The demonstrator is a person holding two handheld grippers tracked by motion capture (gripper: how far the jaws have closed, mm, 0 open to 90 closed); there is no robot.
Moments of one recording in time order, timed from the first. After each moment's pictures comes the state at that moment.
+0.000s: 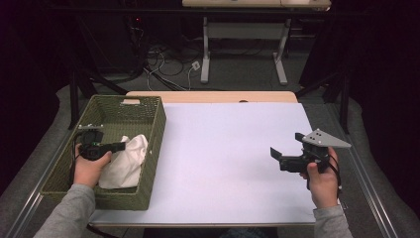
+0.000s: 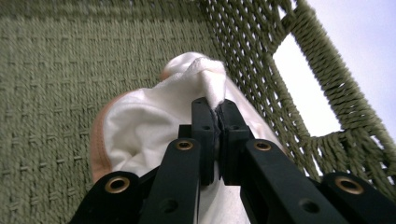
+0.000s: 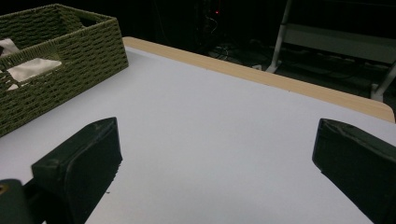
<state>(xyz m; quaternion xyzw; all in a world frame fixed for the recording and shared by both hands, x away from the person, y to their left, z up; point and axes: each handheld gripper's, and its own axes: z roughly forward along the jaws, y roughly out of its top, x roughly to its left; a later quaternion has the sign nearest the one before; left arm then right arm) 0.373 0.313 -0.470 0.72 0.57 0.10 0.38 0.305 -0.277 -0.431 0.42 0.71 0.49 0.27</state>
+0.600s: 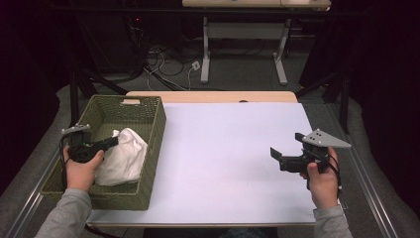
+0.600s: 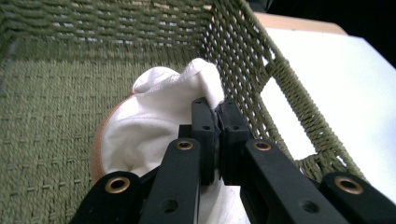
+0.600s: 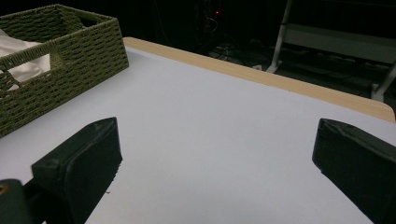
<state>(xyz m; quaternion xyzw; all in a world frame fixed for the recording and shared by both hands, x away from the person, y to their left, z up) 0.356 0.326 -0.458 0.68 0.57 0.15 0.45 0.304 -0.277 -0.431 0.42 0.71 0.49 0.27</state>
